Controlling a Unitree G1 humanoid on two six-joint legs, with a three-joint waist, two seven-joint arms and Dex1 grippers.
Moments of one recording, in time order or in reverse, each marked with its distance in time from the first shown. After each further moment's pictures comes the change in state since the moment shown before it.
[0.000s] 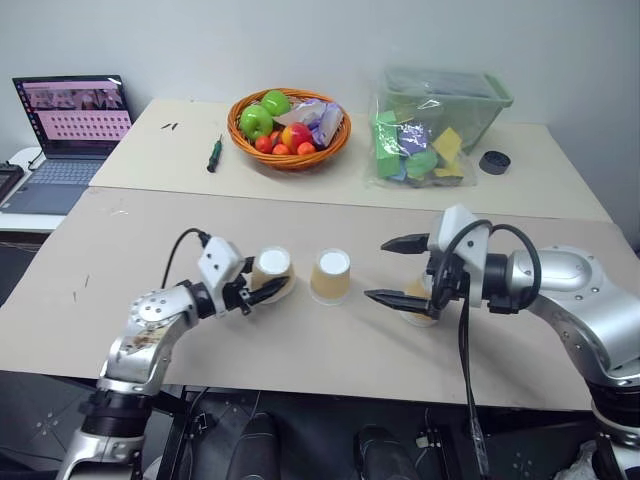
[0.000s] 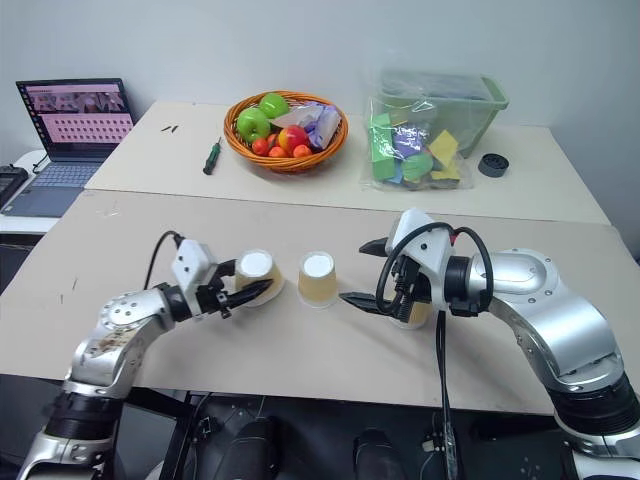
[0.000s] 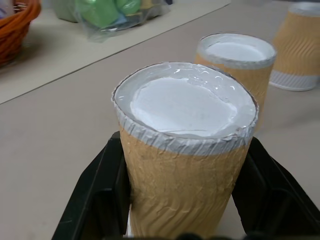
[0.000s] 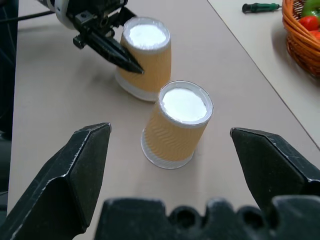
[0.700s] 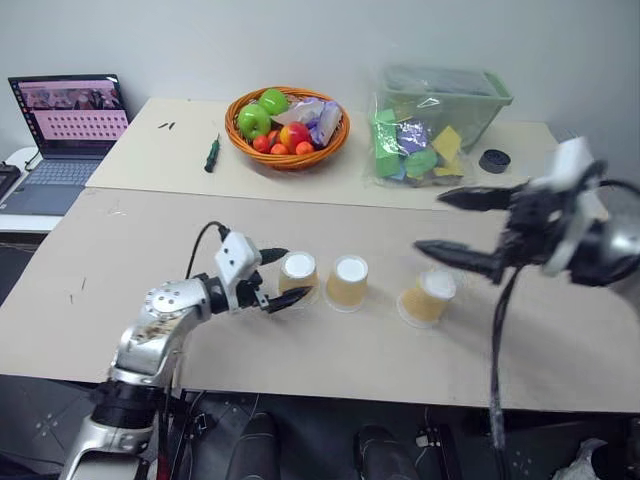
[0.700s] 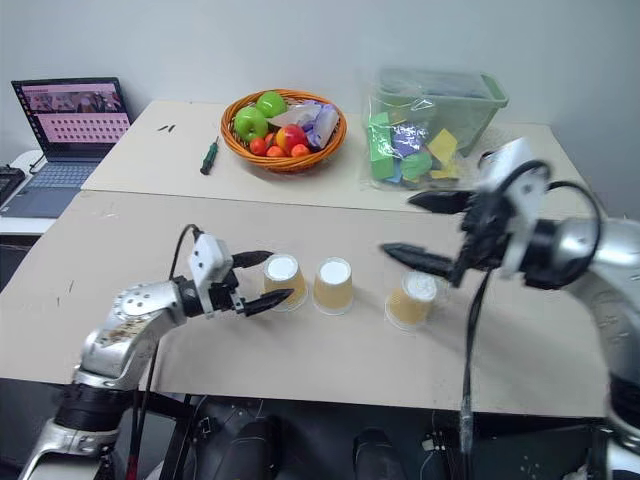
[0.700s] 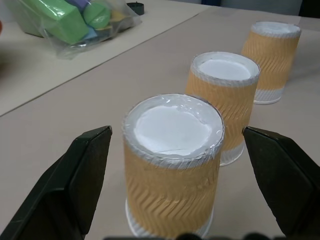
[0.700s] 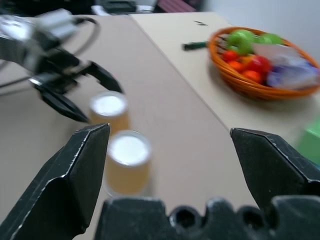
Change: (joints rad) left arm 0.002 0.082 0.059 -0.140 -0.091 0.127 -0.045; right arm 0.060 -0.198 -0.385 0.151 0.185 0.034 0.106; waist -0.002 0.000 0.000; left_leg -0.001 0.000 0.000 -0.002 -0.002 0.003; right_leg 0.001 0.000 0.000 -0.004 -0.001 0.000
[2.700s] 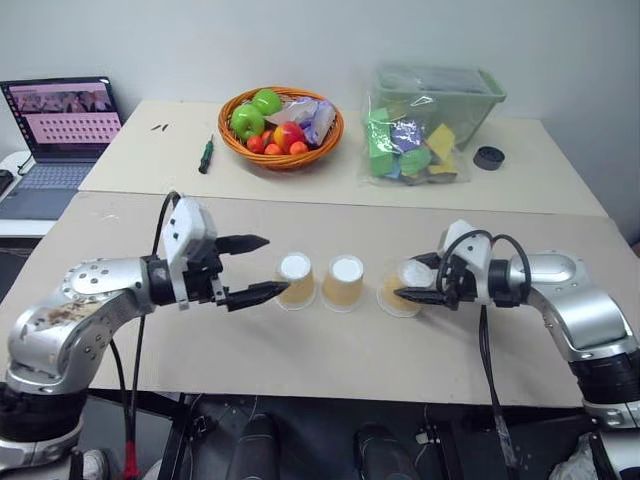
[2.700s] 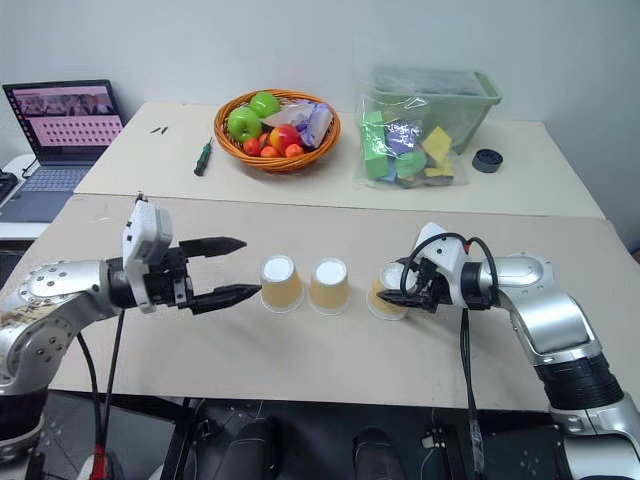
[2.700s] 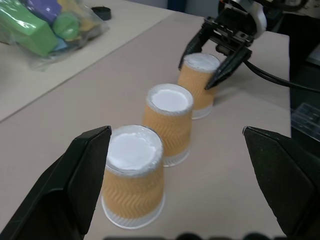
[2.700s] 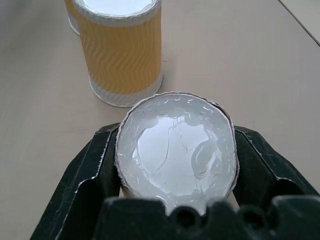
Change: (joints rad) left arm 0.003 0.238 0.153 -0.226 -0.322 0.305 -0.066; right arm -0.060 0.221 0.463 0.276 -0.425 -0.272 0.091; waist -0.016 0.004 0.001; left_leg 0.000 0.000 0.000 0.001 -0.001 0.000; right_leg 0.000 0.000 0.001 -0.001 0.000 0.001
